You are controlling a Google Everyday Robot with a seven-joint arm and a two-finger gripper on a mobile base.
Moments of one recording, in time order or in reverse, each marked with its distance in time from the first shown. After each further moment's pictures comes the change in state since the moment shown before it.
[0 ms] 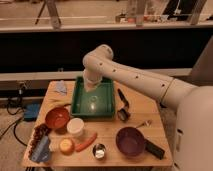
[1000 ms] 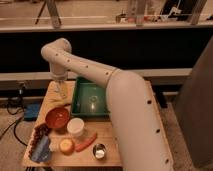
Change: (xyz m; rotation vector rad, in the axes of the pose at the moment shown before) arm -0.120 -0.083 0.080 -0.205 0.023 0.034
